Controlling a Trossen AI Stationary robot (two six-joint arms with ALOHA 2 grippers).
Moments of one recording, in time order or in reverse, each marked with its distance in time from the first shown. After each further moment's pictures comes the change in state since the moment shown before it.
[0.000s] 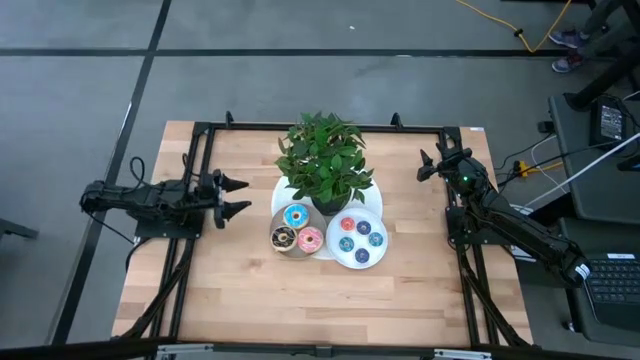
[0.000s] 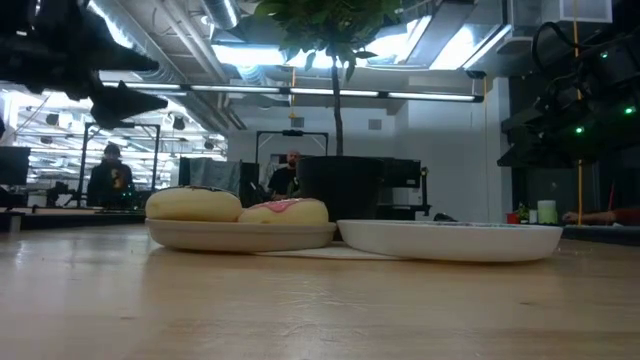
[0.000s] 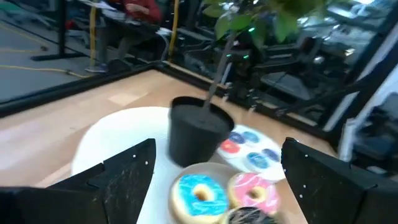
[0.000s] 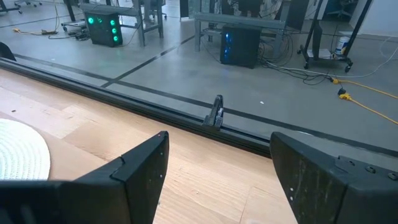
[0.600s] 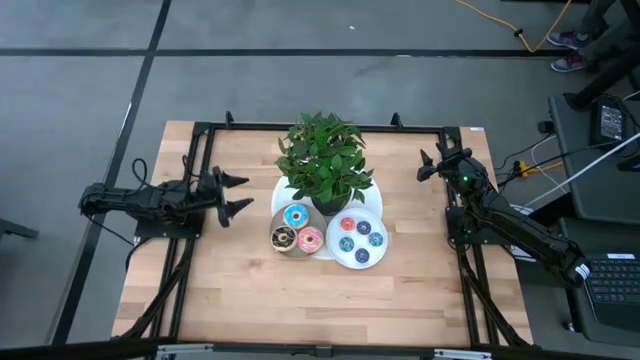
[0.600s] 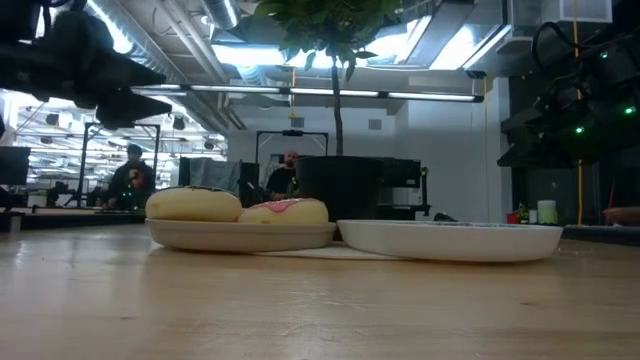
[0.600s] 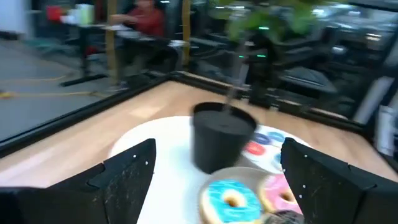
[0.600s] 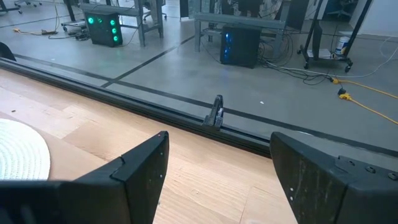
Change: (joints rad) left arm 0.035 -0.001 -0.045 0.058 -0.051 0.144; right arm 0.000 0.000 0.000 0.000 0.000 0.000
